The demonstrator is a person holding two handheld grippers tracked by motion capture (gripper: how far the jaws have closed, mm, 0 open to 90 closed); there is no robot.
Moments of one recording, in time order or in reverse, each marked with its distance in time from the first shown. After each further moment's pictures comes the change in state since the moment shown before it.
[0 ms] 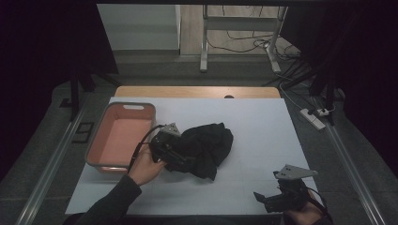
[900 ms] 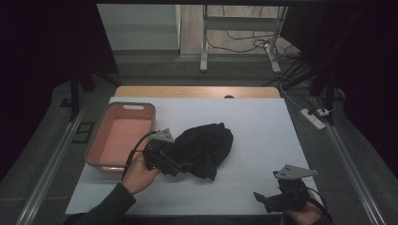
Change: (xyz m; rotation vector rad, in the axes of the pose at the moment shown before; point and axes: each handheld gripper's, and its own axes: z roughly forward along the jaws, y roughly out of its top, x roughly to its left) left arm -0.015 -0.018 -0.014 -0.053 -0.011 -0.014; right arm 0.000 0.000 0.000 -0.002 0.005 0.002
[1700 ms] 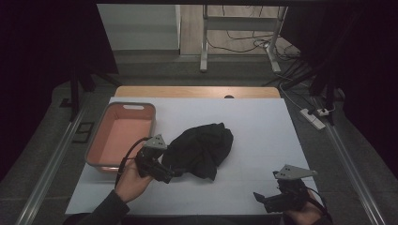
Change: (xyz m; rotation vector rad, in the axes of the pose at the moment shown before) left arm -0.010 -0.020 -0.017 -0.010 0.029 -0.002; right arm 0.001 0.000 0.000 0.000 -0.001 -0.007
